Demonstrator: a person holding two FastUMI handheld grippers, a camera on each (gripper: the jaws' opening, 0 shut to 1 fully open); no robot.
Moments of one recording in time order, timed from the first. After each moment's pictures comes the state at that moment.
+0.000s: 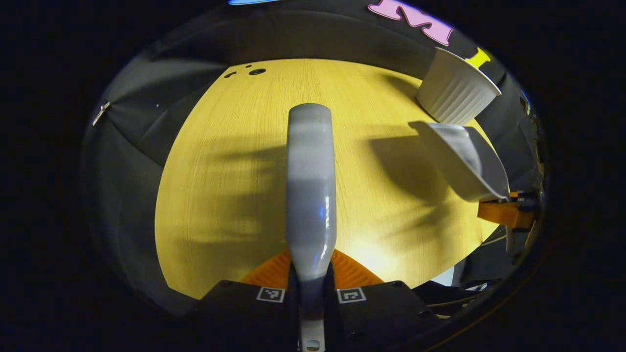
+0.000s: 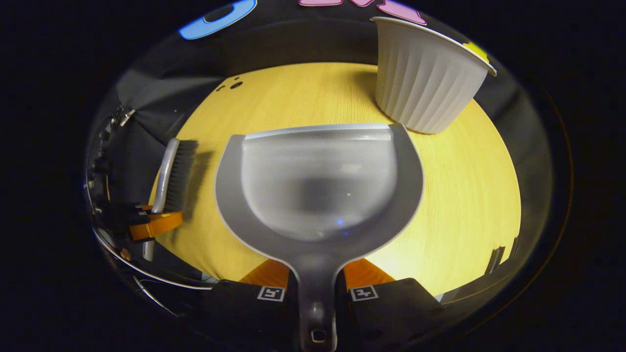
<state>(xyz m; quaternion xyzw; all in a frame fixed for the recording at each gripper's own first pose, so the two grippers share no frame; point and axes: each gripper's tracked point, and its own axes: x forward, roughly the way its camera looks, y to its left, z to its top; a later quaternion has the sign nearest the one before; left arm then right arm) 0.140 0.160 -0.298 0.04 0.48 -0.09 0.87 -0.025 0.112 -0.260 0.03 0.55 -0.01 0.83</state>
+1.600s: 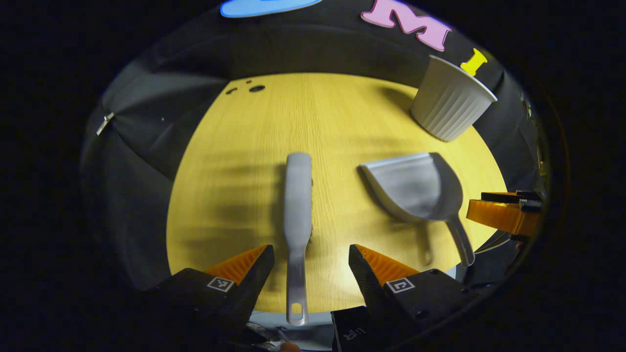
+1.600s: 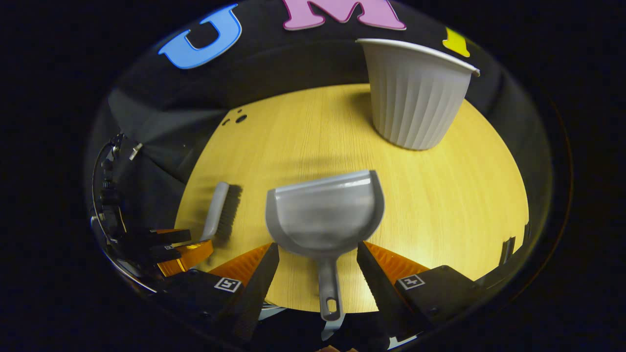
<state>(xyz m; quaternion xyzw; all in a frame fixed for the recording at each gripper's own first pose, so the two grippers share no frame) 0.124 0.135 -0.215 0.04 0.41 -0.08 0.91 0.006 0.115 -0.161 0.10 0.44 -0.01 0.89</state>
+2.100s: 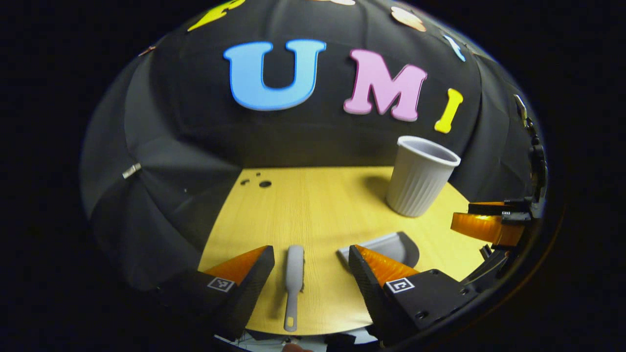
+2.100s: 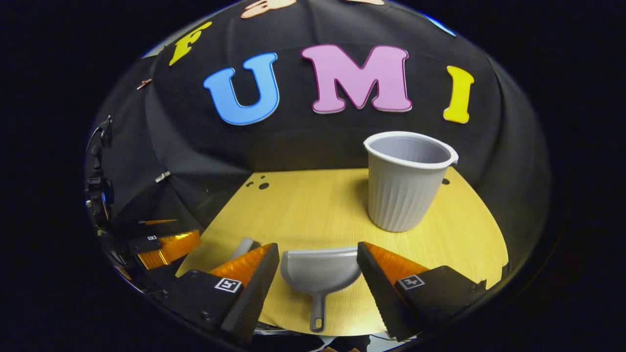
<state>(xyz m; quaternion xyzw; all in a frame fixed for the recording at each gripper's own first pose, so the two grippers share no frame) 0.113 0.111 -0.053 0.04 0.14 -0.08 0.99 0.019 0.111 -0.039 0.03 0.23 0.02 0.97</state>
